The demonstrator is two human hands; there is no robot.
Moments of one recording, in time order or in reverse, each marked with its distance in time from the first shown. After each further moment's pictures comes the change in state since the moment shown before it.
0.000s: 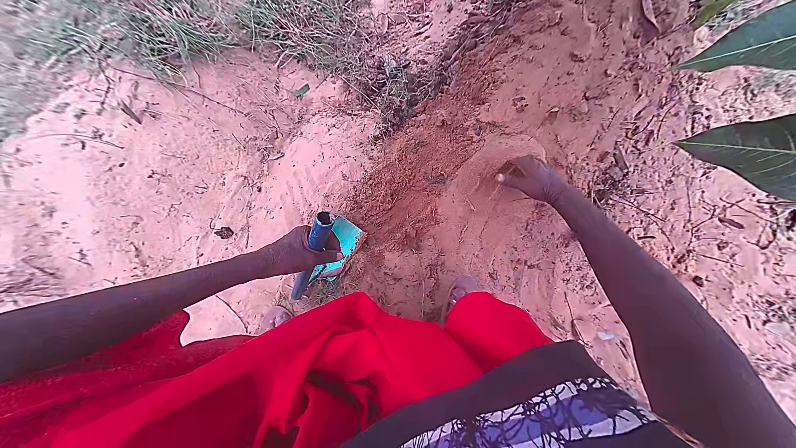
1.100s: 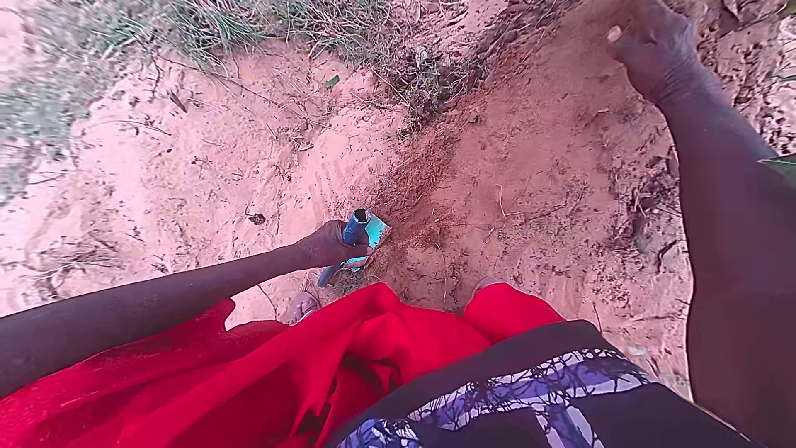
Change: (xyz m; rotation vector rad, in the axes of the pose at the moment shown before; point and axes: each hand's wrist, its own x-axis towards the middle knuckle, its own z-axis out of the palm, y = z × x) left_hand -0.004 0.006 0.002 -0.008 0.004 -0.058; right_hand 0.081 -0.036 -0.131 -0.024 0.395 -0.071
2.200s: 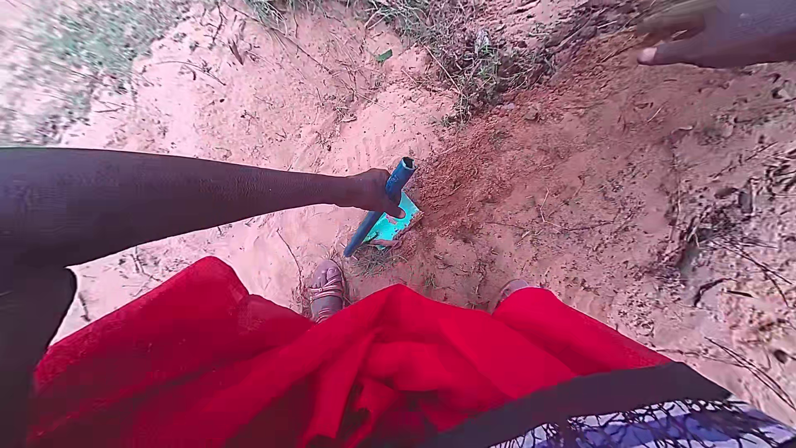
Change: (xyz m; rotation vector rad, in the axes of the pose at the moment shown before) left_hand 0.013 -0.003 -0.044 0.017 0.008 -0.005; right_hand 0.027 -0.122 -0.017 -0.413 -0.478 -0.187
